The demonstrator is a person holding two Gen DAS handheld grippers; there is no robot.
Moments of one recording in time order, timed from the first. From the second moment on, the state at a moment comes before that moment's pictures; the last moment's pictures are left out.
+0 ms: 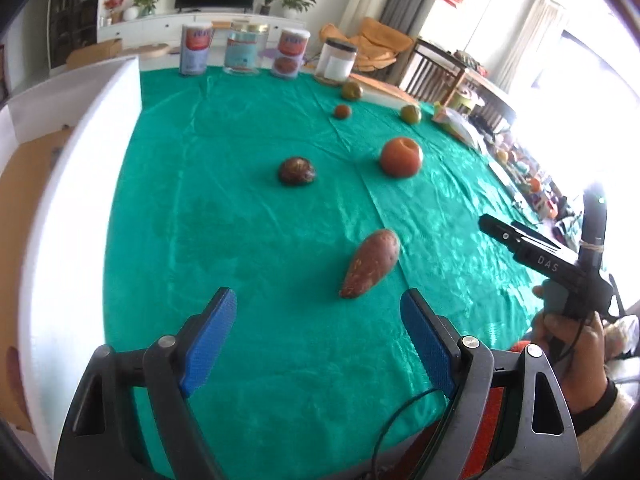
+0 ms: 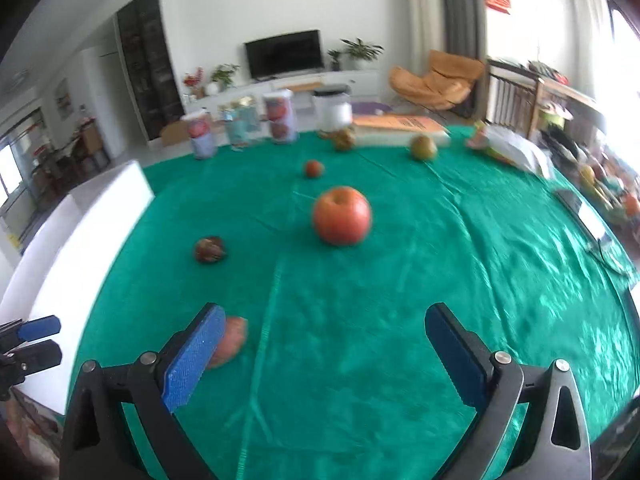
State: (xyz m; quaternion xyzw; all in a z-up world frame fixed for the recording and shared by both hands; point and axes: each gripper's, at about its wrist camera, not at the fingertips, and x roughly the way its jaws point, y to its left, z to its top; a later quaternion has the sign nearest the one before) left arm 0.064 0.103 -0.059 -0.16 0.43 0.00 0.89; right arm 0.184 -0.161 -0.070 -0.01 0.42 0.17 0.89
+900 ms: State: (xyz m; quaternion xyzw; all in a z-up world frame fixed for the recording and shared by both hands) left arm 0.133 0.128 -0.135 -0.07 0.44 0.13 0.89; right arm 0.259 -0.182 -0.145 -0.02 0.46 0.10 0.88
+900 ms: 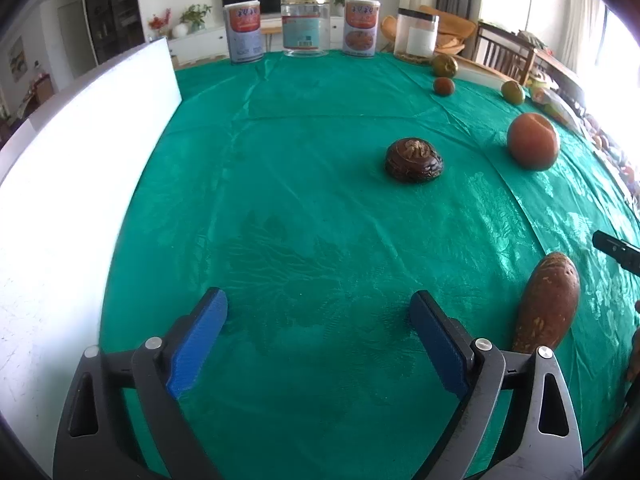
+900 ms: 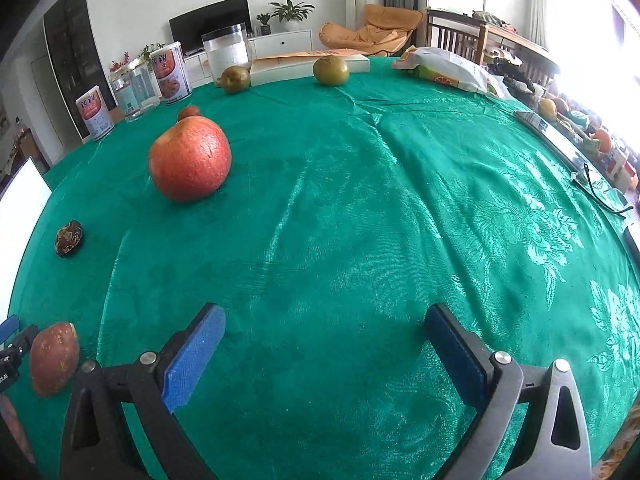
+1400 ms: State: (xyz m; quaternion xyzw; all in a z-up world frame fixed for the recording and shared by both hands) left arm 0.134 0.127 -0.136 -0.07 0.44 0.13 0.89; right arm 0.260 -0.178 -0.148 -0.03 0.46 0.10 0.88
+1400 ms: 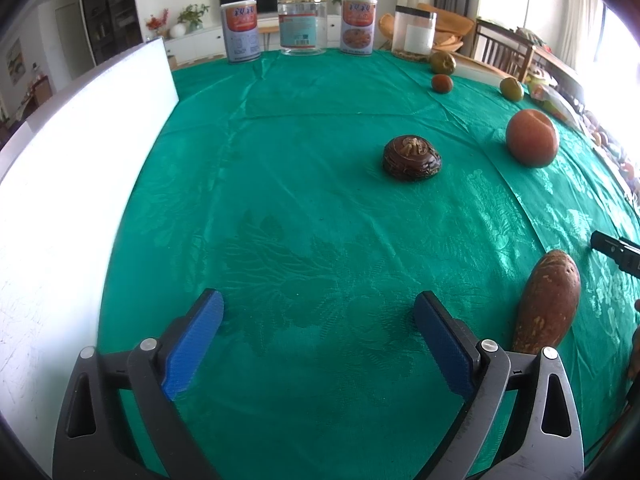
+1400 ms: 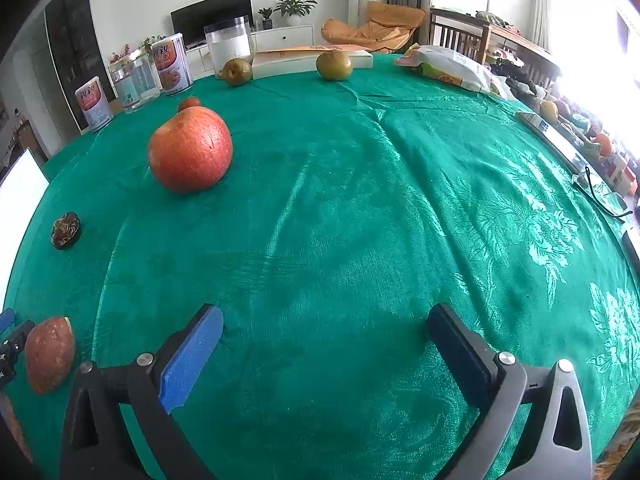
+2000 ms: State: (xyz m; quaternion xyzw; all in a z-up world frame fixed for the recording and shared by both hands) left arm 0.134 0.126 -0.136 -0.07 0.44 0.13 0.88; right arm 0.259 -0.178 -0.147 -0.03 0.46 0.10 0.88
